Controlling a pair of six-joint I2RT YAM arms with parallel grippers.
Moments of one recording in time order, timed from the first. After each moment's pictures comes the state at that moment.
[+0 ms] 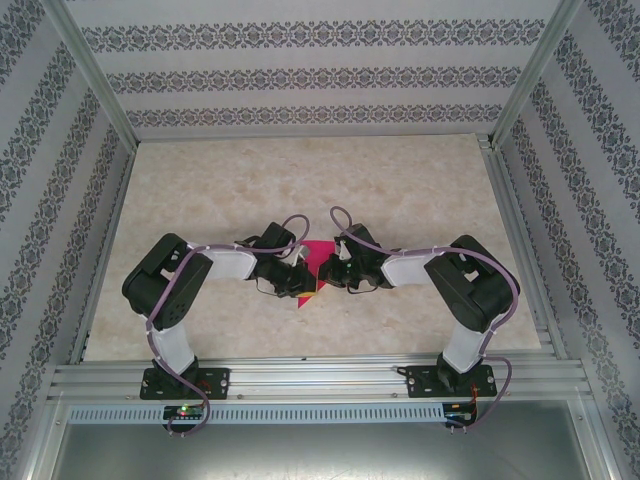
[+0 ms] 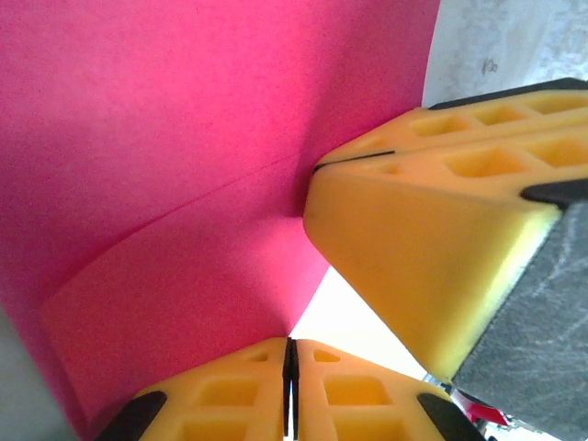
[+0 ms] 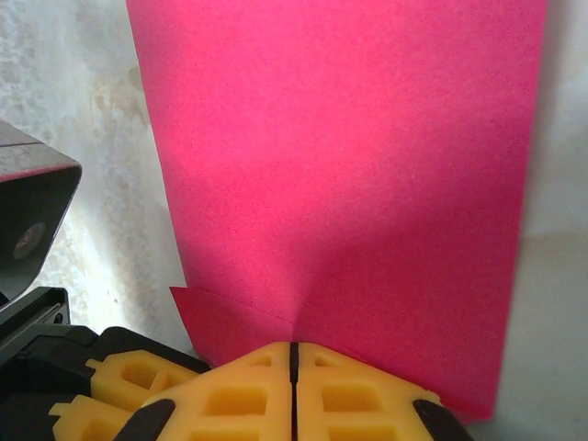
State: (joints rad) left arm -0.56 1.81 0.84 -0.16 0.69 -0.72; right arm 0.64 1.77 0.74 0.13 -0.45 0.91
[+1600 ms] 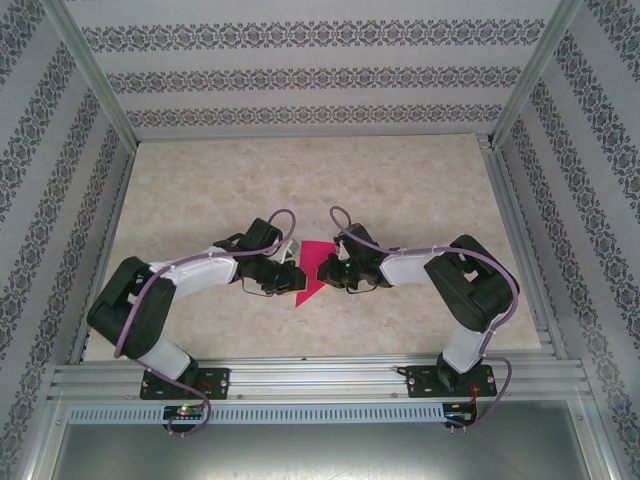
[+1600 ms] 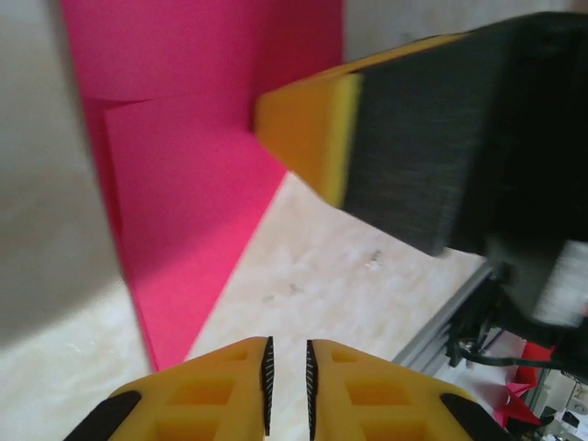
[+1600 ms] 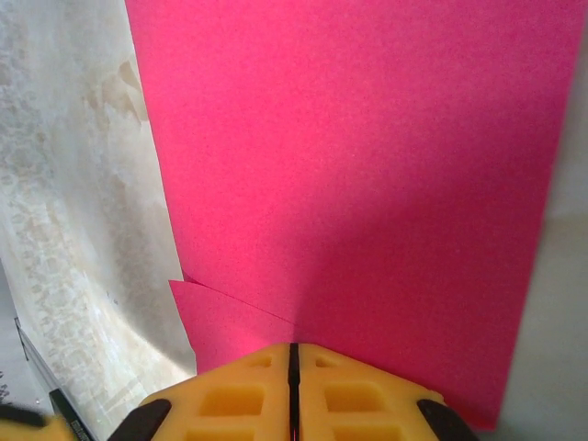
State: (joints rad) left arm -0.54 1.59 0.80 -0.32 0.64 -0.64; right arm 0.64 1.77 0.76 0.09 -0.45 0.94
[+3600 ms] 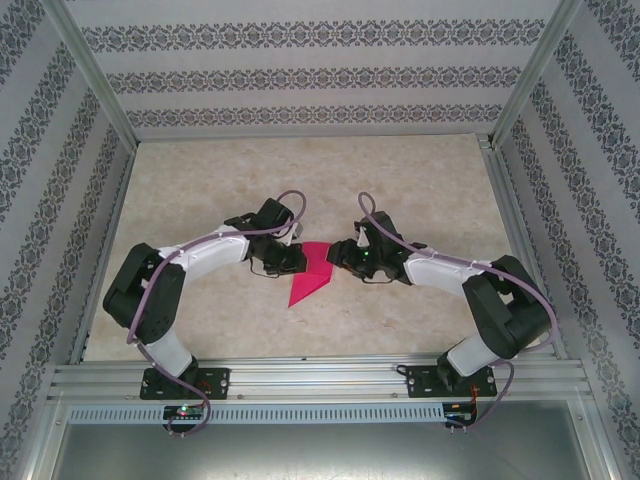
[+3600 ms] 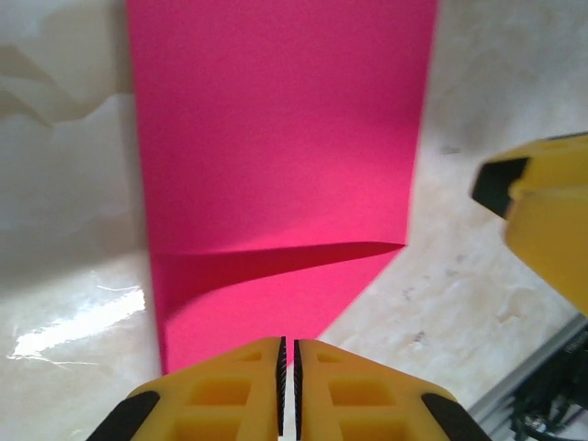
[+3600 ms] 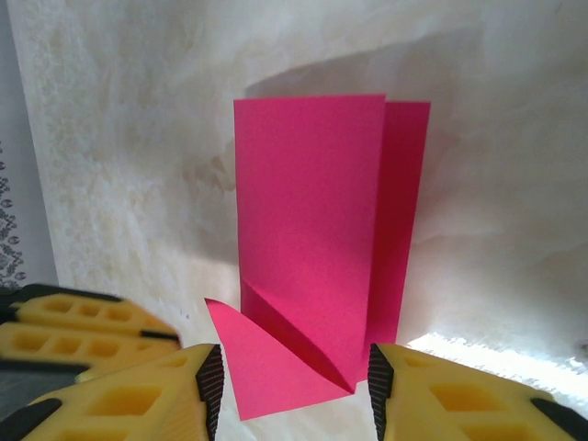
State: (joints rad) left arm -0.54 1.69 1.05 -0.54 0.43 -0.55; right arm 0.55 1.55 0.72 -0.01 -0.43 0.94
